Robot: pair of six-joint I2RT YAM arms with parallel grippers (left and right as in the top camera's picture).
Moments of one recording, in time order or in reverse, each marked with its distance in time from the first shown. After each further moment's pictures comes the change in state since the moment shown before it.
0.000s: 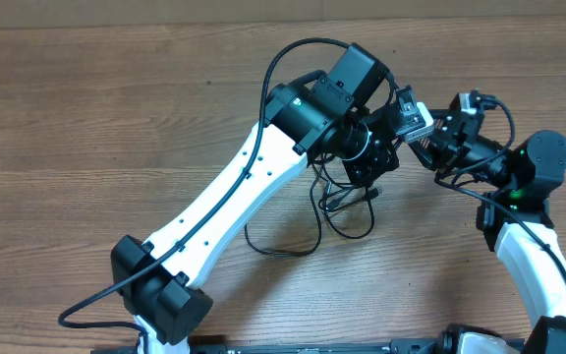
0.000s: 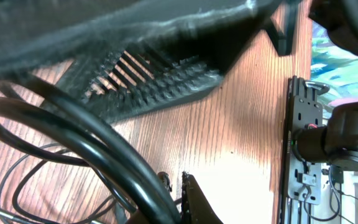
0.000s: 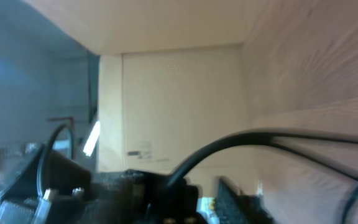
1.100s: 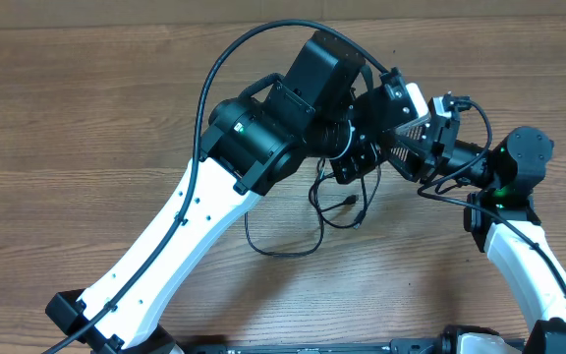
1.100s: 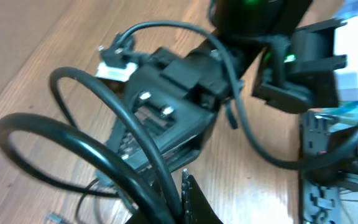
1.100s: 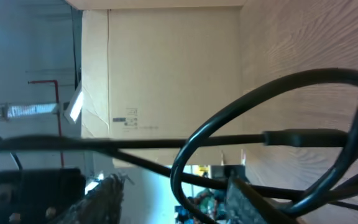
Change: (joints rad) left arm -0.001 -0.206 0.000 0.063 -0.071 0.000; right arm 0.109 0.000 0.000 -0.039 -0.050 -0.095
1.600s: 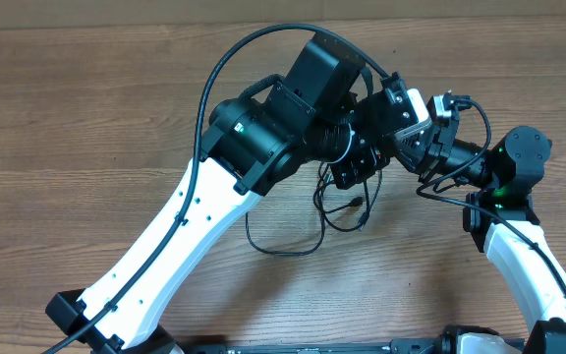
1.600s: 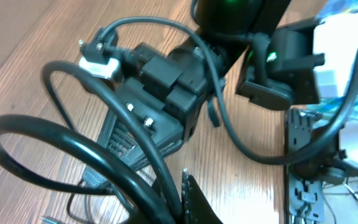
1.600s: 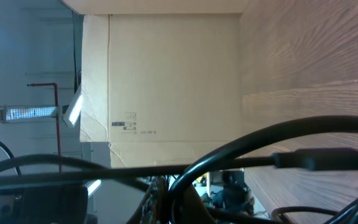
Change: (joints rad) left arm 0.000 0.000 0.000 -0.028 0.030 -0.002; right arm 0.003 0.000 0.000 -0.002 0.021 -0.016
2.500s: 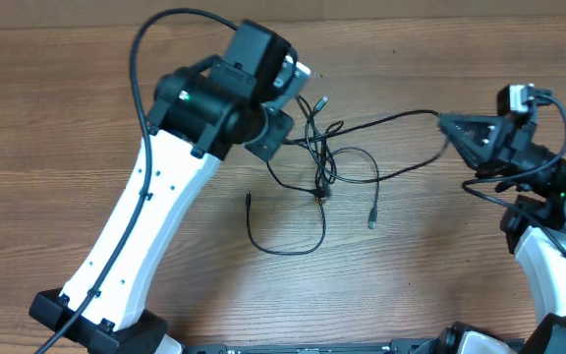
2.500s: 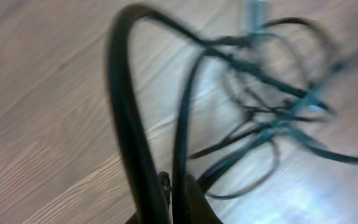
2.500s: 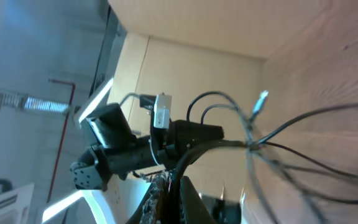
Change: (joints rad) left arm 0.239 0.000 0.000 -0.323 -0.562 -0.230; right arm -0.298 -0.011 -0.002 0.648 -0.109 0.472
